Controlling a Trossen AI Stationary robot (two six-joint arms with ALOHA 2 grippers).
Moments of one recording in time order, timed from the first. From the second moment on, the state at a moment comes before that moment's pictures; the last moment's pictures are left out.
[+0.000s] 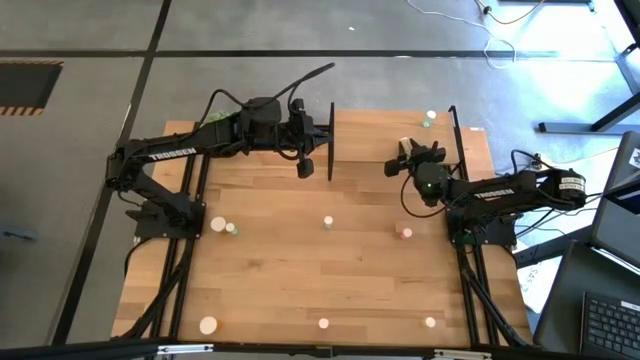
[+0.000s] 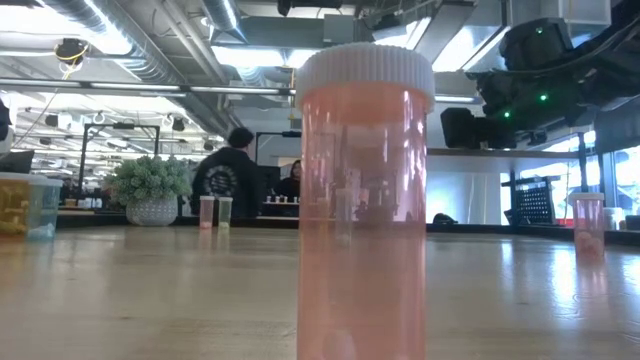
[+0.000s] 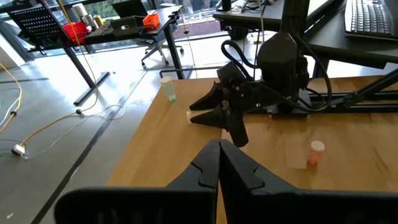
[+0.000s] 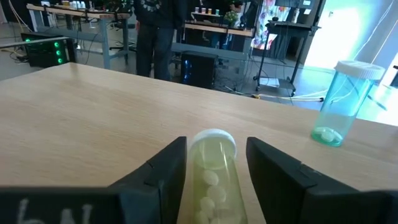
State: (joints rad) left arm 0.25 1.44 1.46 -0.22 -0.07 0.19; right arm -0.28 1.17 0.24 0.73 1.02 0.12
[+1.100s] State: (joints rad) left arm 0.25 1.44 1.46 -0.24 -0.07 0.19; right arm 0.01 0.80 0.54 0.37 1.01 -0.28
